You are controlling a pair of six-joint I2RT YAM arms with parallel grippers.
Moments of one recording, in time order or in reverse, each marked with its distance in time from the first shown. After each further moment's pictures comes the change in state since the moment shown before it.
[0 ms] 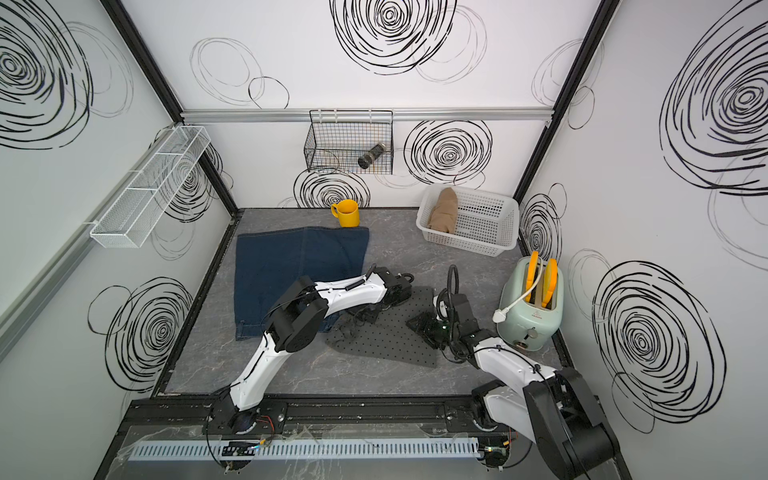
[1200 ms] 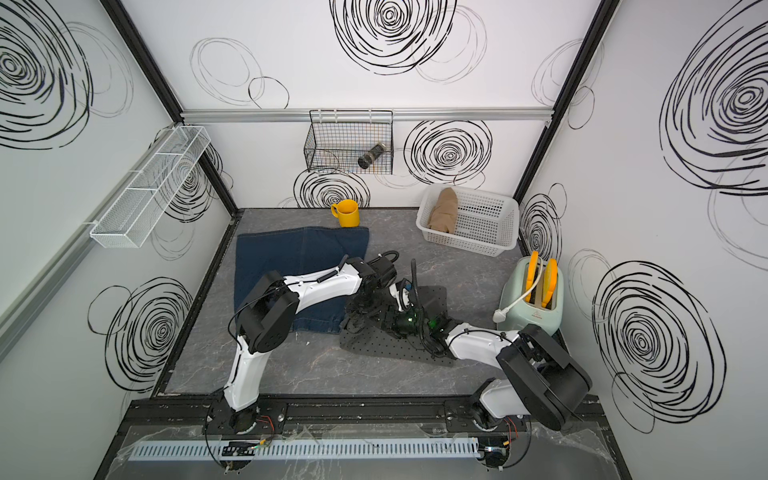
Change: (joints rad) left arm 0.098 -0.206 -0.209 0.360 0.419 0.003; right arm 0.343 0.287 0.151 0.435 -0.024 0.126
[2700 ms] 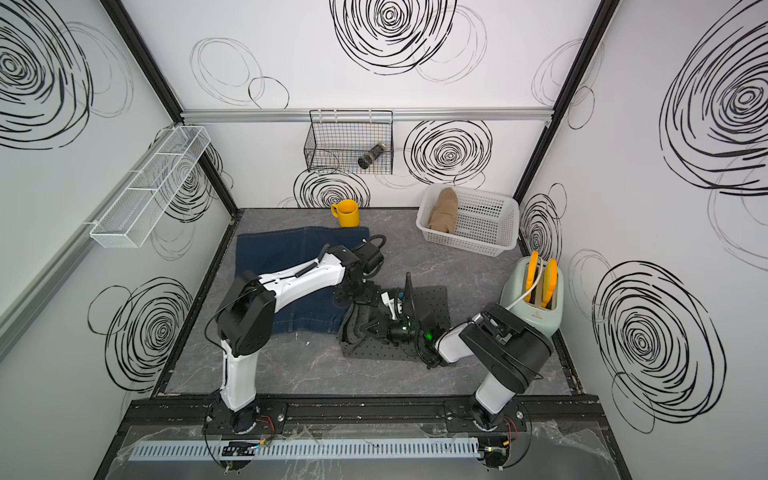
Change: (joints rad) left arm 0.113 -0.174 -0.013 -0.013 0.080 0.100; right arm 0.039 0.237 -0.111 0.444 -0.051 0.125
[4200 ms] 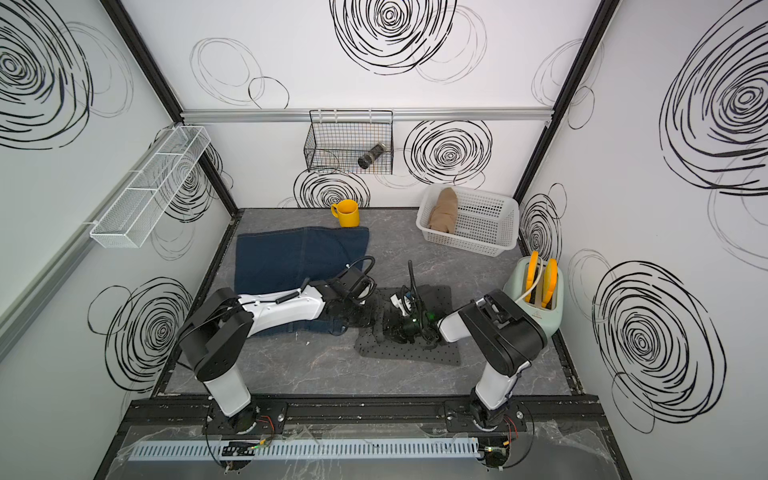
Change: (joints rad) left arm -0.116 -0.150 -0.443 0.510 0.210 -0.086; right arm -0.203 0.057 0.161 -0.505 -0.199 -0.310
